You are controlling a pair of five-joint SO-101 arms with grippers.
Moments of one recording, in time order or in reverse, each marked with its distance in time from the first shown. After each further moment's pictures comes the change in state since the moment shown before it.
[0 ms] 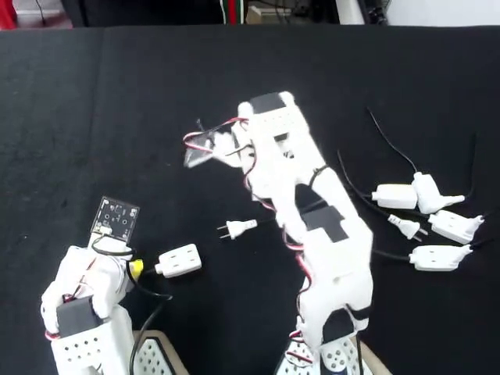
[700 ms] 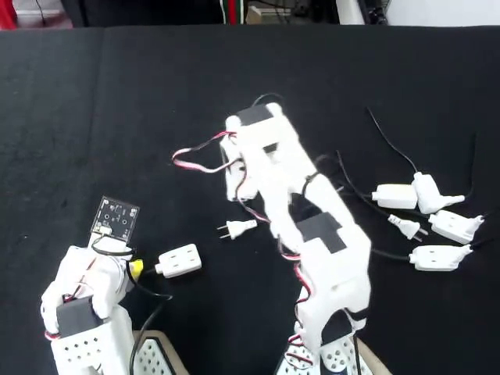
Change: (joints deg) left arm 0.0 0.0 0.0 0.0 0.0; right arm -4.0 -0.3 7.6 -4.0 -96.6
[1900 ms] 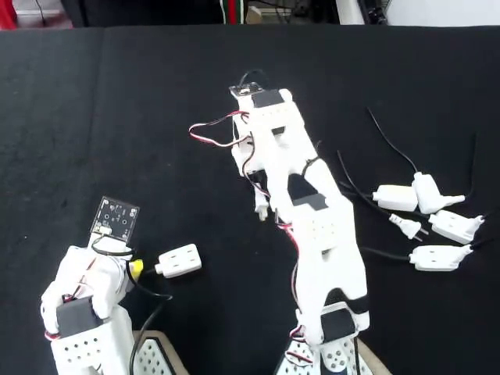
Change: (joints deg) left arm 0.0 0.0 0.0 -0.1 0.0; right arm 6.3 20.4 -27.0 -6.5 37.1
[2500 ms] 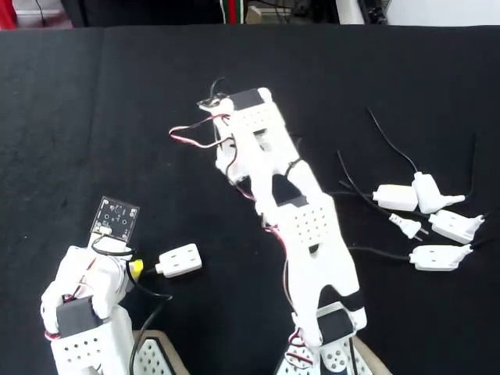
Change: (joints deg) left arm 0.0 0.0 0.0 0.0 0.0; right arm -4.6 7.3 -12.0 10.7 9.1
